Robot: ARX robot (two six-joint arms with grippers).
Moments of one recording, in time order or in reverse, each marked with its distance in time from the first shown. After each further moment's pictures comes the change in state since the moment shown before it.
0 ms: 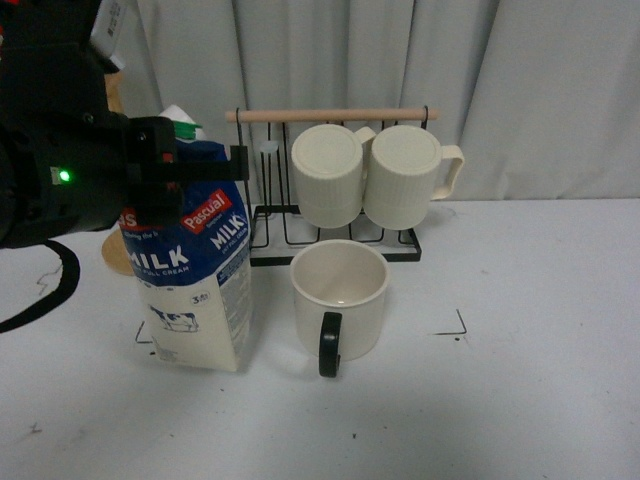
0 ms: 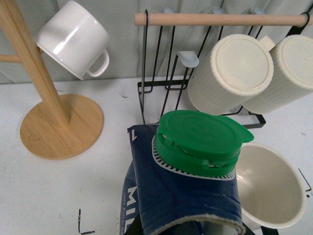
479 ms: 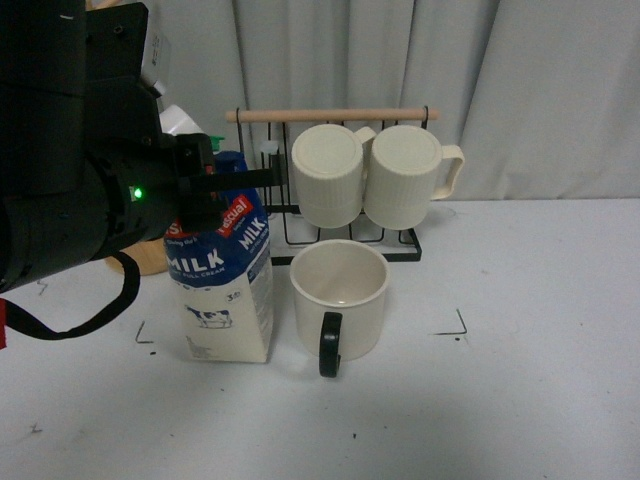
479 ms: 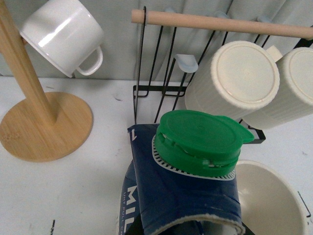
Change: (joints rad) left arm -0.054 0.131 0.051 0.096 -0.084 -0.088; right arm 0.000 0.000 0.000 0.000 0.000 0.000
